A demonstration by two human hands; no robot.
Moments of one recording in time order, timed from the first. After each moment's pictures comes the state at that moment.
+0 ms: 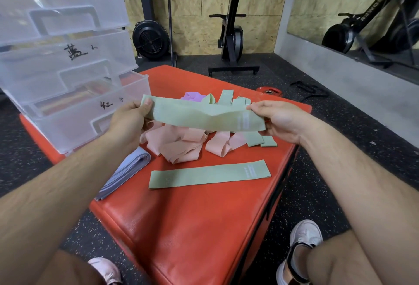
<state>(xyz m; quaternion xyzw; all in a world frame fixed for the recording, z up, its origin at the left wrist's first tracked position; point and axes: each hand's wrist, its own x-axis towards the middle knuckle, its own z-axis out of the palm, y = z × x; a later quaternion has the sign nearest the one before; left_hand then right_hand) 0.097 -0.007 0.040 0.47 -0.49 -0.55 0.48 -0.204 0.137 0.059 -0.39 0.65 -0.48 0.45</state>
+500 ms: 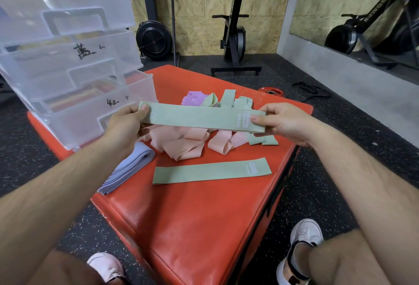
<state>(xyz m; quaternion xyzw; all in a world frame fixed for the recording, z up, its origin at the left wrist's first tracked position) 0.118 0.005 0.035 0.48 -0.50 -0.54 0.48 -0.203 0.156 0.061 -0.47 0.64 -0.45 0.41</state>
